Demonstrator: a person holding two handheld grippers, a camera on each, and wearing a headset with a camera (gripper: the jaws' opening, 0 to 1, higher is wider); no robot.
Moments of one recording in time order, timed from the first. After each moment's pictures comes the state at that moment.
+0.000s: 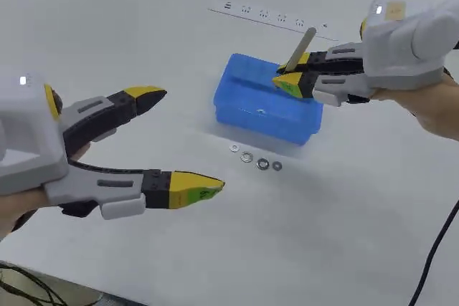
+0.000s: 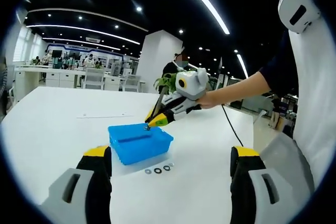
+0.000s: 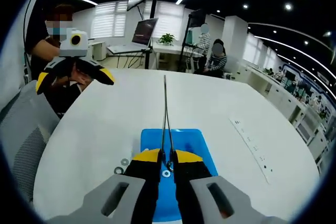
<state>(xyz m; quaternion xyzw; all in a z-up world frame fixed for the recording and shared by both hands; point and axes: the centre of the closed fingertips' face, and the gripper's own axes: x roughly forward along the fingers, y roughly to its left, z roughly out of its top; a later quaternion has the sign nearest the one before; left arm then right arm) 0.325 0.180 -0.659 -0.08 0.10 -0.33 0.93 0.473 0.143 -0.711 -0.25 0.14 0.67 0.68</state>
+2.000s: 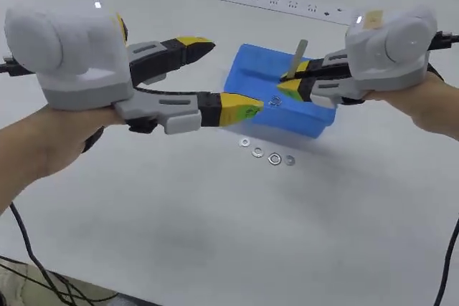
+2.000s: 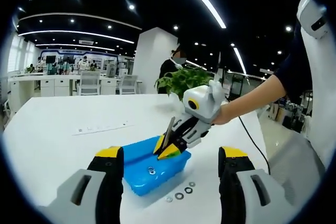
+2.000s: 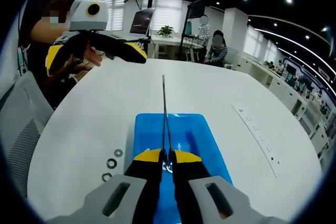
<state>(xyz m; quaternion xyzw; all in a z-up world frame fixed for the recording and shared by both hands) 0.415 0.154 -0.650 -0.04 0.11 -0.35 0.93 0.475 0.132 -0.740 -0.26 0.16 0.67 0.68</state>
